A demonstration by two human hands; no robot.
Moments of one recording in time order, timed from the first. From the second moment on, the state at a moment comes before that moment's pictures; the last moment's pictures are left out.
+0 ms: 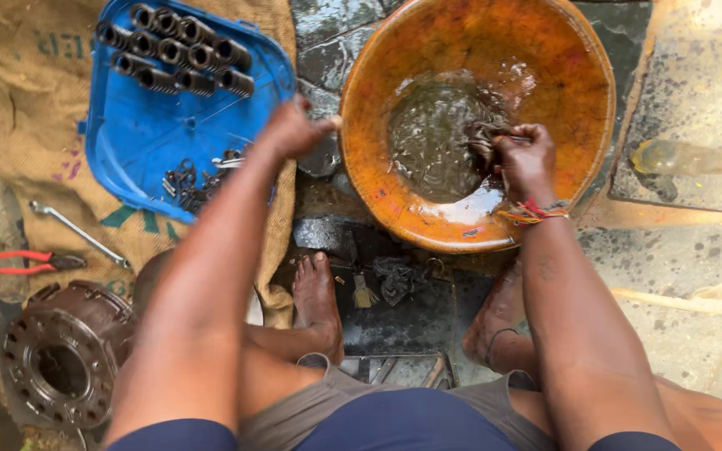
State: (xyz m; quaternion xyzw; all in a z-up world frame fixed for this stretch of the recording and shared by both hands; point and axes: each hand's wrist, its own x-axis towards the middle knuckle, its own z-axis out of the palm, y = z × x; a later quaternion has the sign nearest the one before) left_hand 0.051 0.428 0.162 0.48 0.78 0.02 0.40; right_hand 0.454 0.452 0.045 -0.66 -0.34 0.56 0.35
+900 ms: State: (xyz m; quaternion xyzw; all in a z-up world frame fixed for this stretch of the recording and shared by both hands) left_hand 0.036 0.374 0.077 0.37 0.83 0.24 0.33; right_hand 0.381 0.465 0.105 -0.38 -0.15 0.85 0.34
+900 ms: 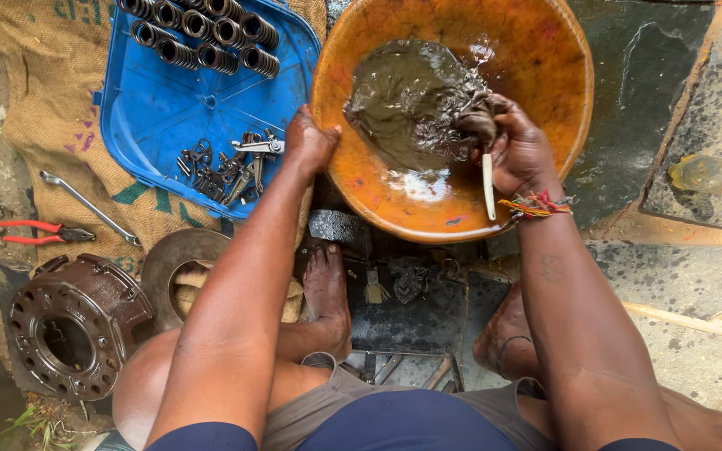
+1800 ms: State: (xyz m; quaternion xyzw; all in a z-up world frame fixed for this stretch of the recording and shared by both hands) left_hand 0.054 0.406 0.168 0.55 0.80 0.23 0.10; right_hand 0.392 0.455 0.131 -0.41 -0.25 0.80 0.35
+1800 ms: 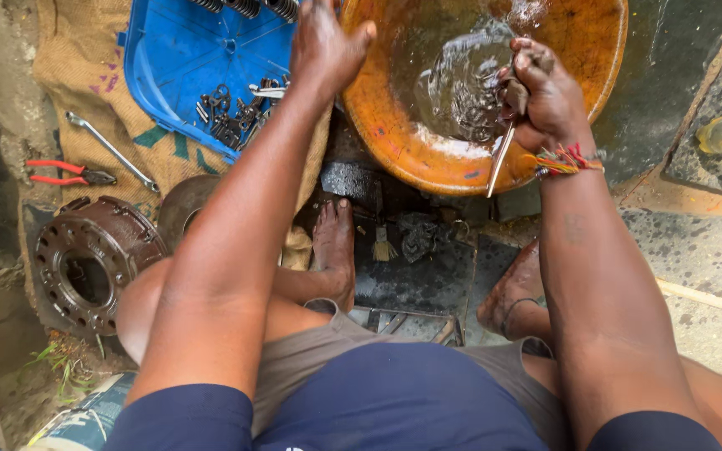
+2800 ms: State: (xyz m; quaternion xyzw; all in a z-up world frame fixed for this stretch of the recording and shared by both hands) left_hand -0.064 -0.119 0.091 0.13 0.90 0.28 0.31; right_hand 0.394 0.455 0.182 -0.35 -0.29 0.84 0.29
